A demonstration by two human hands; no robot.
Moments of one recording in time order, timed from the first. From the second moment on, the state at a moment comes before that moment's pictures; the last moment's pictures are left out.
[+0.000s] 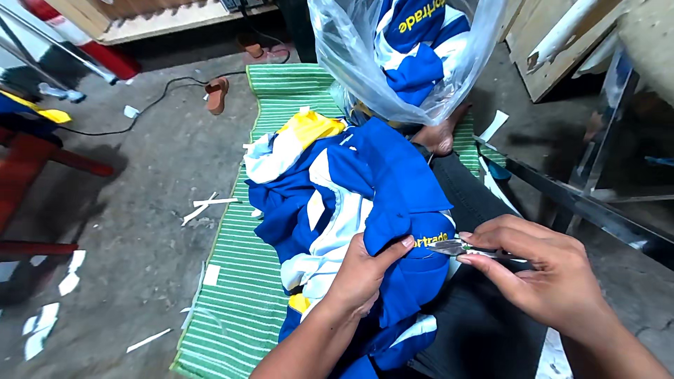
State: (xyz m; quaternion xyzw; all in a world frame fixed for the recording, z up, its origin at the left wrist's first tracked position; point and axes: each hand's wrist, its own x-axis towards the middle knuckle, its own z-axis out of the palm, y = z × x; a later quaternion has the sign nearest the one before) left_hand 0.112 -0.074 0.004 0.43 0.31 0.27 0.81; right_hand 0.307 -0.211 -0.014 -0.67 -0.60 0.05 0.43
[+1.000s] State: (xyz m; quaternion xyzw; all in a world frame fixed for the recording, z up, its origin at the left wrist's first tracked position) left_hand 0.111 -0.077 0.007 0.38 0.32 0.27 0.83; right_hand 0.298 -0.216 -0.019 -0.67 -0.58 0.03 0.46
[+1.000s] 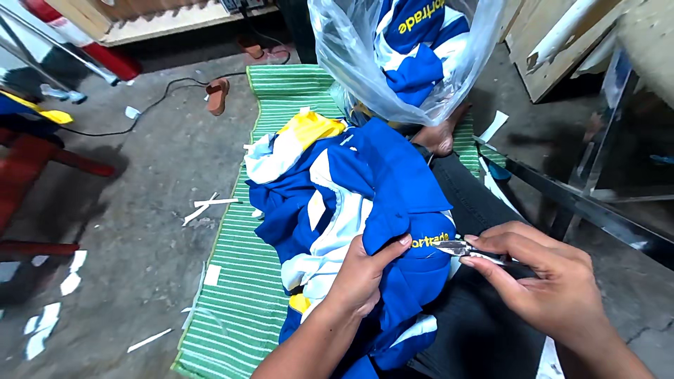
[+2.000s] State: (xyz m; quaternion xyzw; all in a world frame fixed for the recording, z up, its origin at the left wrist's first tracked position) left_hand 0.115 -0.084 0.009 0.40 0.32 0.30 0.80; right_hand 0.267 -0.223 -0.023 -0.73 -0.50 -0.10 0.44
